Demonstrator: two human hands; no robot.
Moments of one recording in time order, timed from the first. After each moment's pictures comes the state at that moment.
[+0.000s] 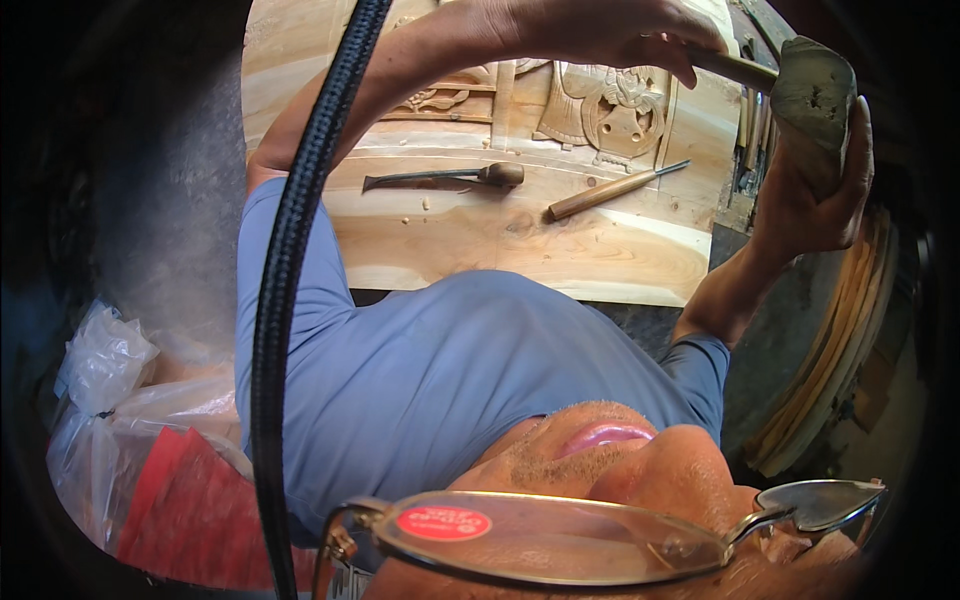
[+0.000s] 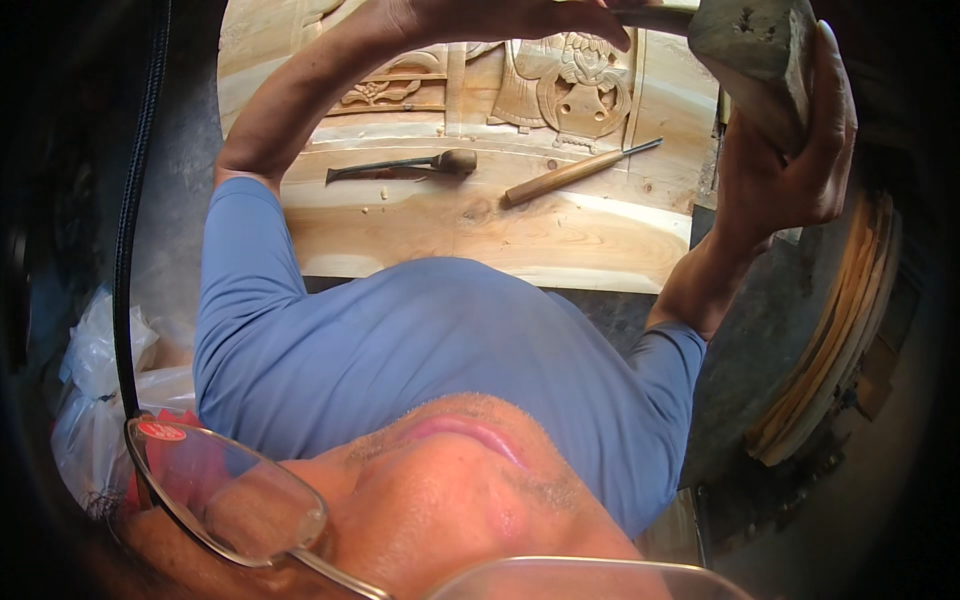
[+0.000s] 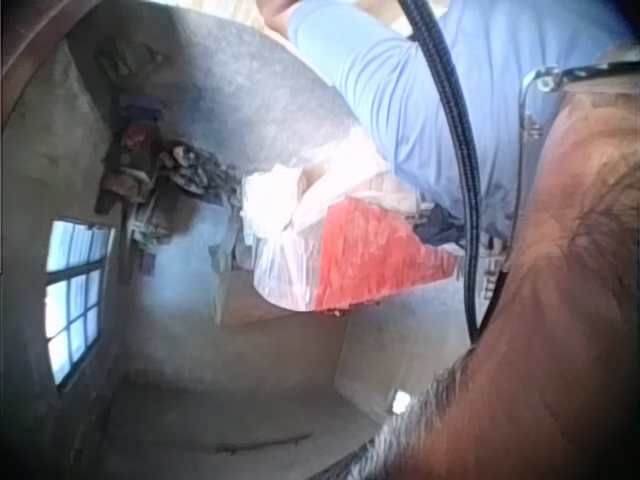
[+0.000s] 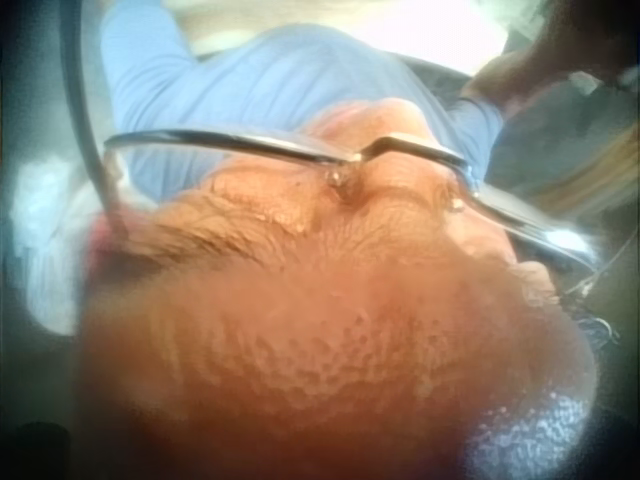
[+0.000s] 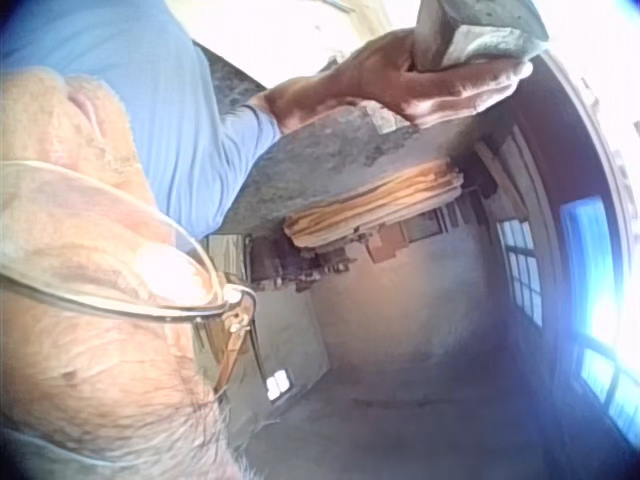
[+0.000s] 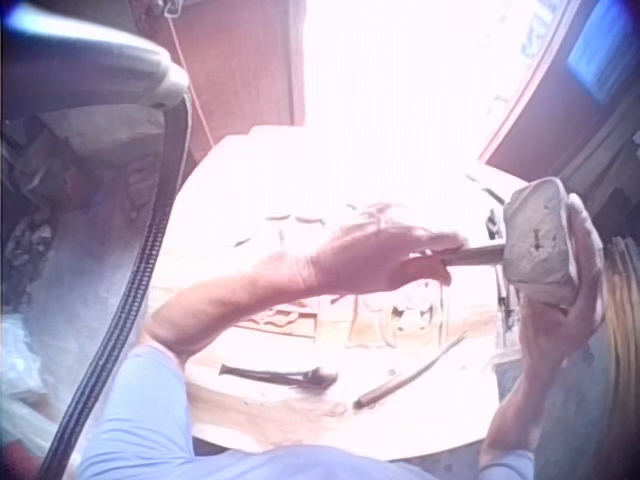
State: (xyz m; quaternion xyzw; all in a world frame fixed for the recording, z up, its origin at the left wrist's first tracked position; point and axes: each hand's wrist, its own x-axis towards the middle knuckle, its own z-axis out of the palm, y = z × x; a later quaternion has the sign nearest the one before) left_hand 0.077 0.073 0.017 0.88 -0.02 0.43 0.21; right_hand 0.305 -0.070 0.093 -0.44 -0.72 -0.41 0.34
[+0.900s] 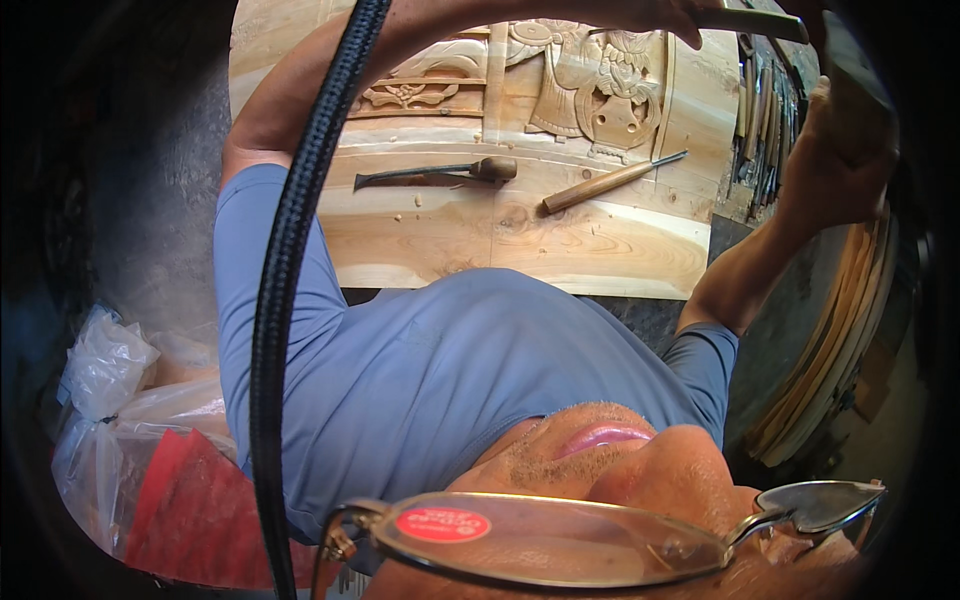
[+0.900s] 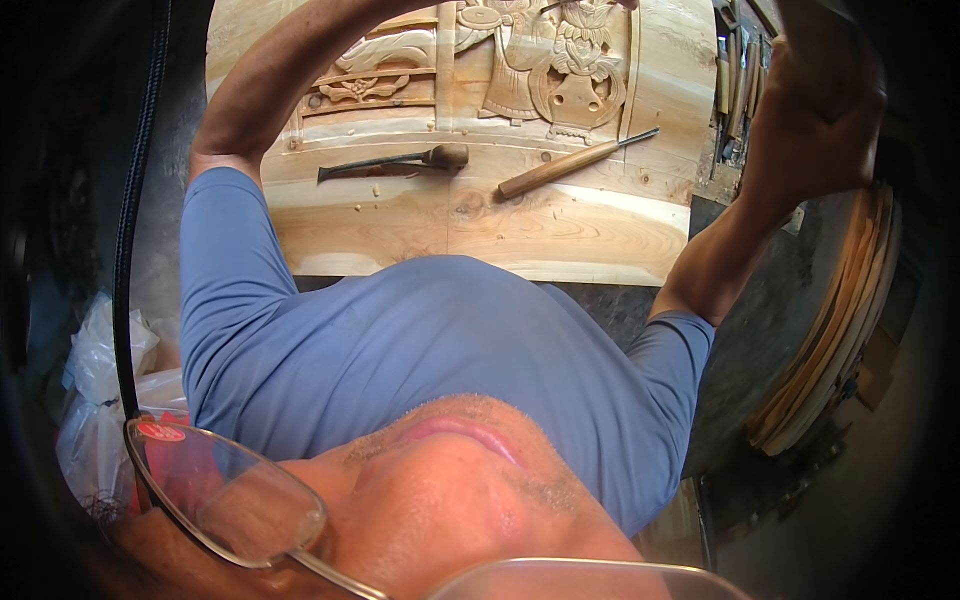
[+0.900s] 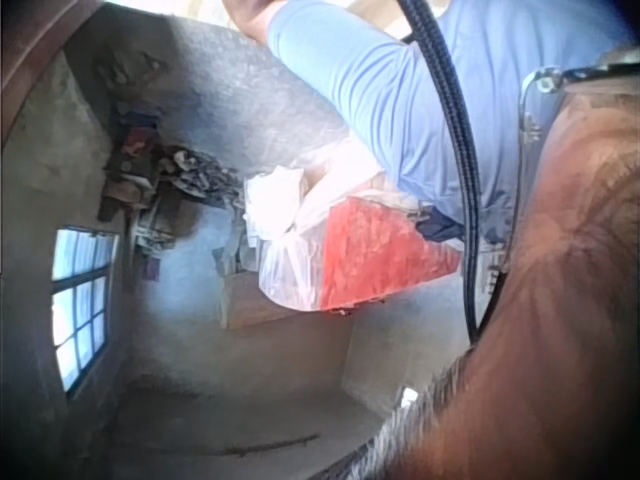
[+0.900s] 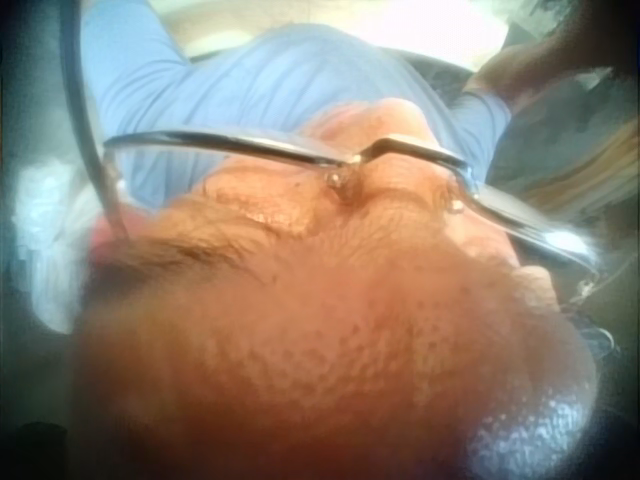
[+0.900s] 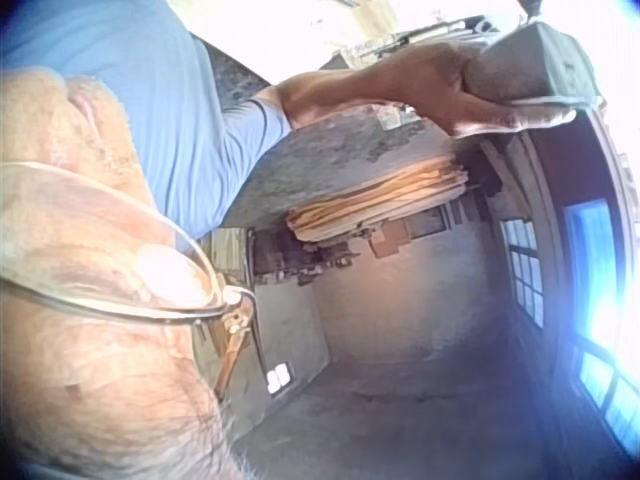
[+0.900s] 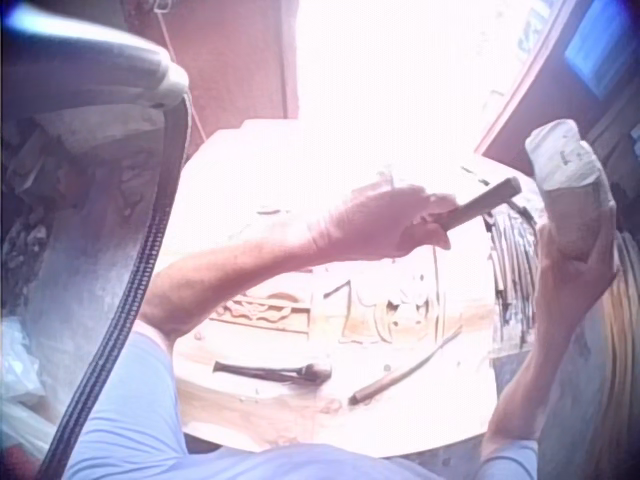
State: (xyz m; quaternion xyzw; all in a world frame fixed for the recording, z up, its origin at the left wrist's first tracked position) left_hand 0.085 0.079 0.057 0.92 0.11 0.25 0.28; right_hand 0.336 -0.074 0.101 -0.56 -0.62 -0.45 0.31
